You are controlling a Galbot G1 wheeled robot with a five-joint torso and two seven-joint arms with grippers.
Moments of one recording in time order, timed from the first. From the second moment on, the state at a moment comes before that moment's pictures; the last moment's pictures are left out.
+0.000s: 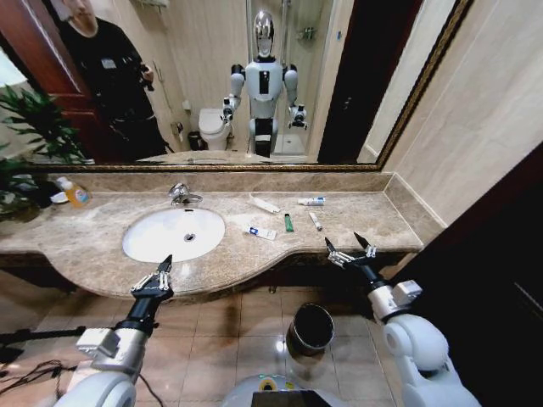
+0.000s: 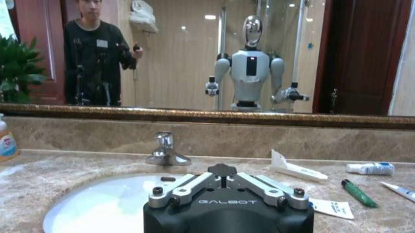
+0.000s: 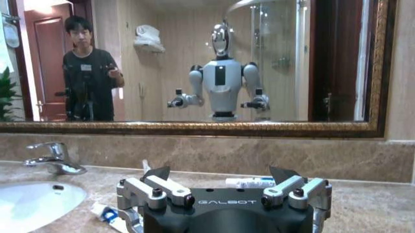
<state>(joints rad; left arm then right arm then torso) 1.83 -1.36 -0.81 -2.47 -0.37 0.17 0.05 -1.53 1.34 0.71 2.29 0.32 -0.24 -0.19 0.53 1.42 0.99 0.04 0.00</state>
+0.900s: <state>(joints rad) 1.83 -1.36 -0.81 -2.47 -0.37 0.17 0.05 -1.18 1.15 0.55 1.96 0.47 -0.32 -0.14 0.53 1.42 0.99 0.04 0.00</state>
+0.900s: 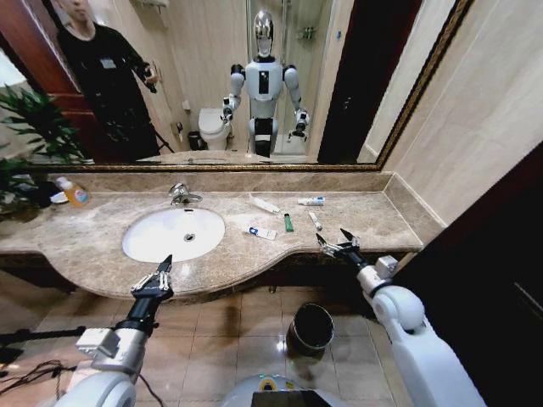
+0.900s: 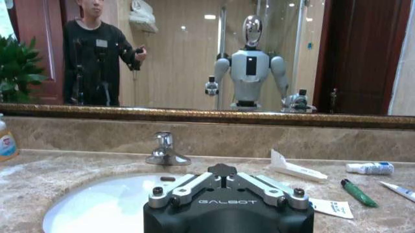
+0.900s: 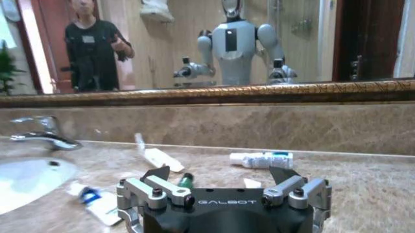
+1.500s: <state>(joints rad) 1.83 -1.36 -0.81 -2.47 -0.37 0.17 0.05 -0.89 1.12 0.36 1.62 0.49 -0.35 -0.08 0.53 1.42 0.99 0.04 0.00</state>
